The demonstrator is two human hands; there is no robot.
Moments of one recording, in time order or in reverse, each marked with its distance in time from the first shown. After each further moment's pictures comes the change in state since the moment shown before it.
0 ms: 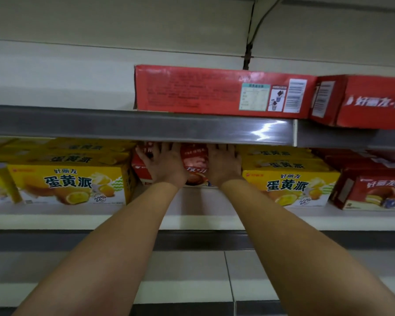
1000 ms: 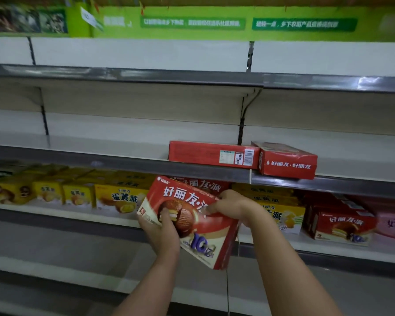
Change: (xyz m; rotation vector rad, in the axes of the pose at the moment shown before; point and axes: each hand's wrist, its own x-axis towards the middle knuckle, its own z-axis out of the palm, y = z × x) left_hand -0.192 0.025 -0.118 -1.503 0.356 -0.842; right_hand -0.152 0.025 -0.183 0.737 -0.634 0.050
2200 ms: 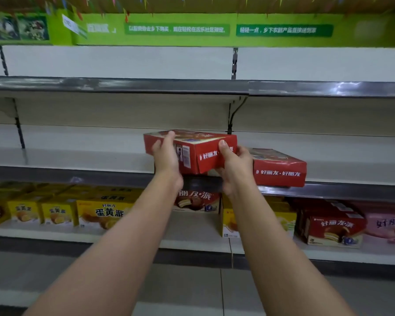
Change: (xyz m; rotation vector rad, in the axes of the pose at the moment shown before) left_hand 0.017 0.146 0.108 -0.174 -0.471 -0.053; right_hand -0.007 -0.059 -0.043 1.180 0.465 -0.345
